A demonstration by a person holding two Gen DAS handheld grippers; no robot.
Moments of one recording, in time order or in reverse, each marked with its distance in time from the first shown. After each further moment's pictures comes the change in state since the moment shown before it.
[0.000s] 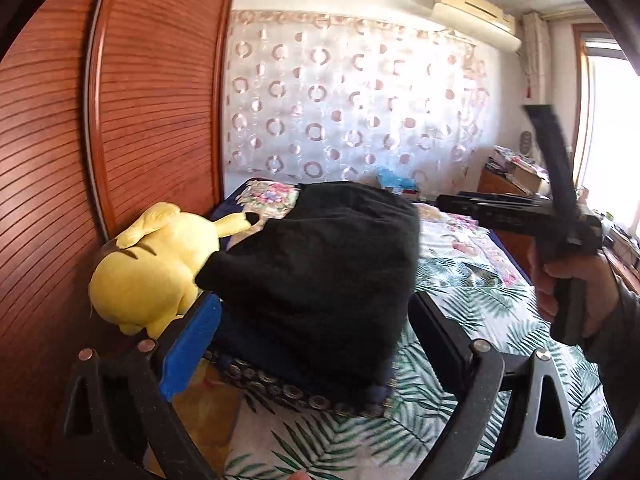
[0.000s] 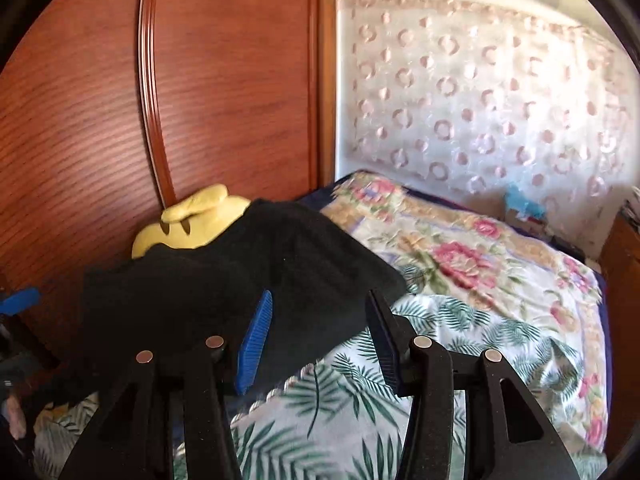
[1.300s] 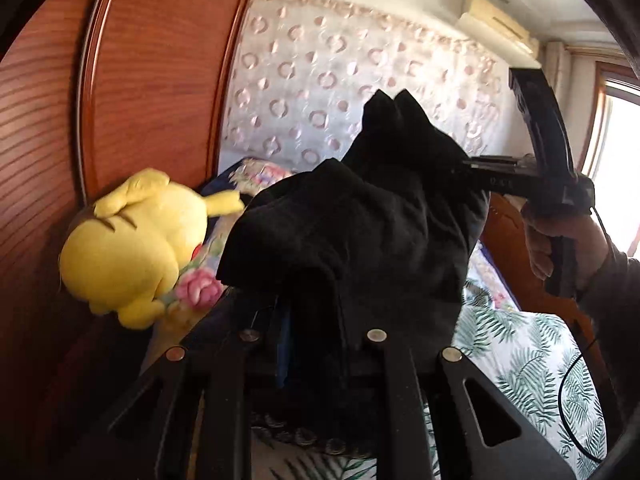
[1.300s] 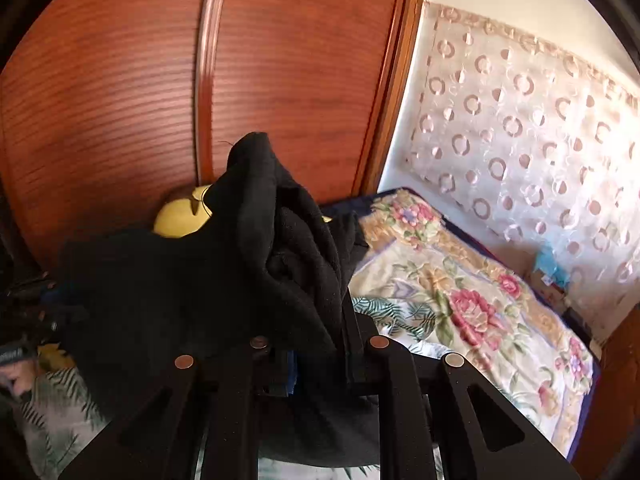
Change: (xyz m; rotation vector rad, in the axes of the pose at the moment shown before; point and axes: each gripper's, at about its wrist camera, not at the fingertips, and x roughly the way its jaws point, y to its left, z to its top) left arm 0.067 0.041 -0.002 -0.154 0.058 -0.049; right arm 0.053 -0.014 0.081 -0.281 0.105 0.114
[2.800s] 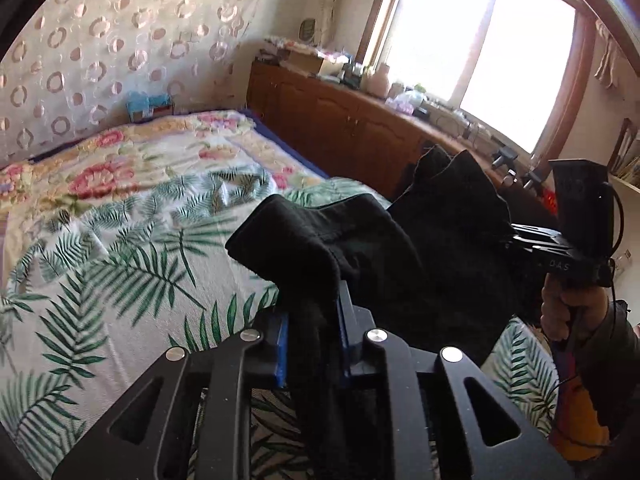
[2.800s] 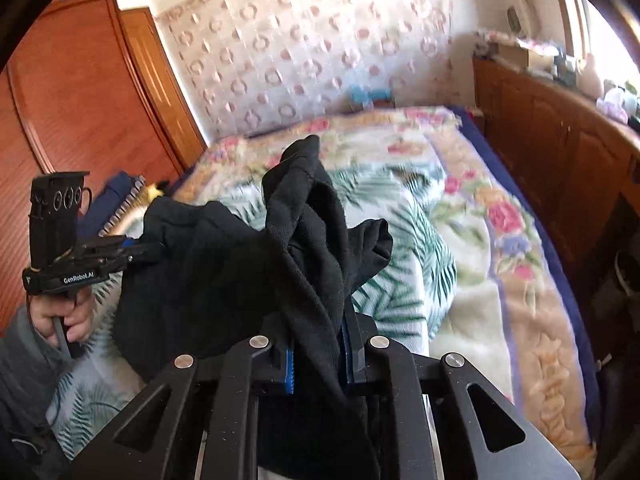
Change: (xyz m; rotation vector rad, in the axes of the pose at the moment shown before) left arm 0.067 -0.340 -0.072 0.481 0.325 -0.685; right arm -0.380 -0.007 -0.375 0.750 -0.002 -0.340
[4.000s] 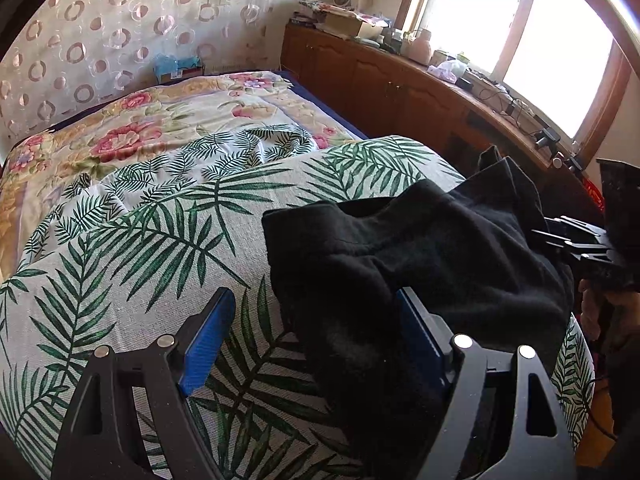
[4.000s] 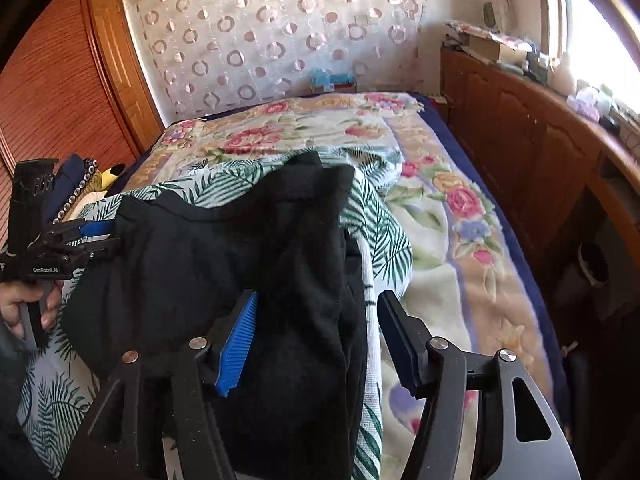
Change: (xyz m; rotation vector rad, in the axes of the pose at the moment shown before) left arm 0.056 0.032 -0.013 -0.051 0.157 0.114; right arm 0.019 -0.015 -0.007 0.040 0.119 -0.133
